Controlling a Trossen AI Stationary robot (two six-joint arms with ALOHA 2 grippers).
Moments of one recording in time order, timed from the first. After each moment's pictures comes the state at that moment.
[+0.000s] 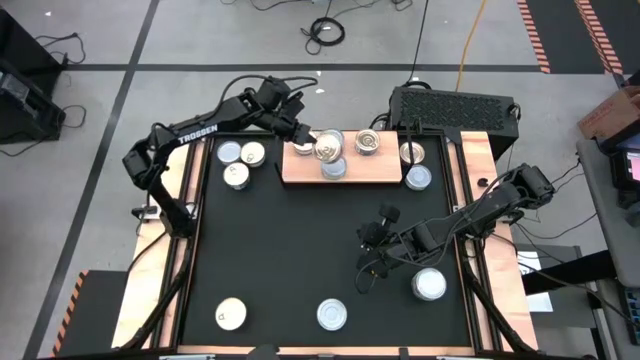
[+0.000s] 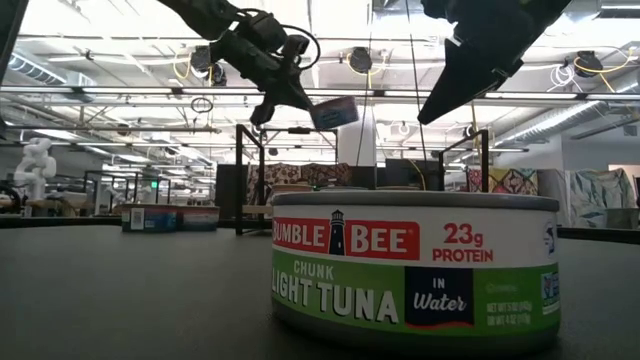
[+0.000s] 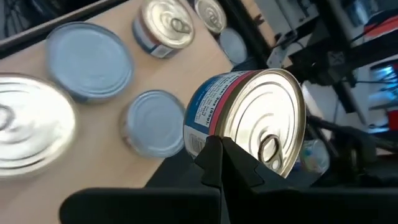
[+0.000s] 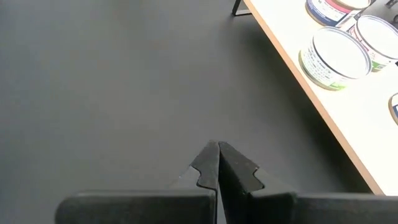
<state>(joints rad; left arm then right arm) 0.66 1.67 1.46 -0.53 0.55 -0.45 0.41 1.52 1.02 -0.55 0.67 0.61</state>
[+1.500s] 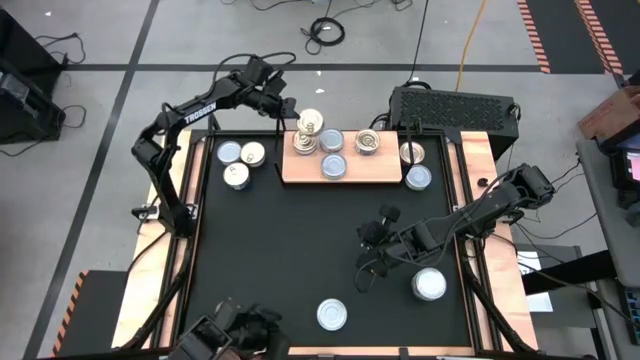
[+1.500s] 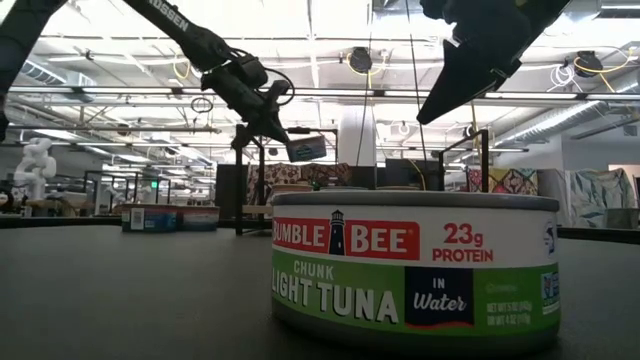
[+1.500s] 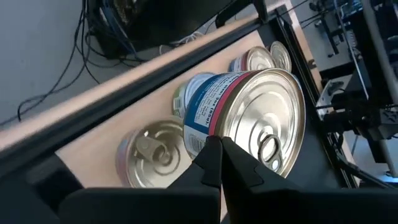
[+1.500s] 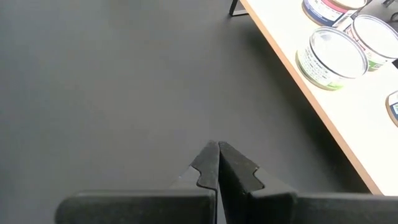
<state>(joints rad) 0.92 1.81 1.53 -0.57 0.60 -0.37 0.41 1.52 1.02 -0.55 0.68 0.61</state>
